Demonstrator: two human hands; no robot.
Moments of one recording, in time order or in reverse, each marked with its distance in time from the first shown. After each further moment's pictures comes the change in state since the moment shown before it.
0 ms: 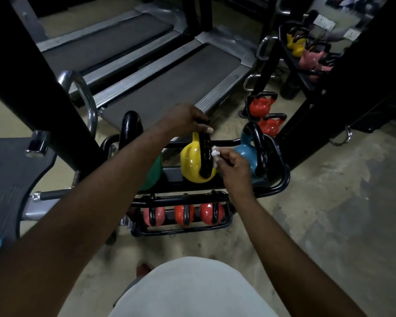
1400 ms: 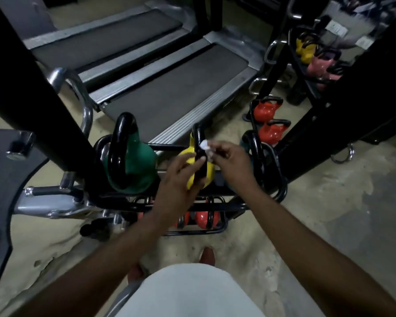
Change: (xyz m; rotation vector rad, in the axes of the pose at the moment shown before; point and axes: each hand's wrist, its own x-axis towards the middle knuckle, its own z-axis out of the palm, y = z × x) left_hand -0.121 0.015 0.121 -0.134 0.605 0.150; right_hand 0.048 -0.017 -0.015 -0.156 -0.245 -0.091
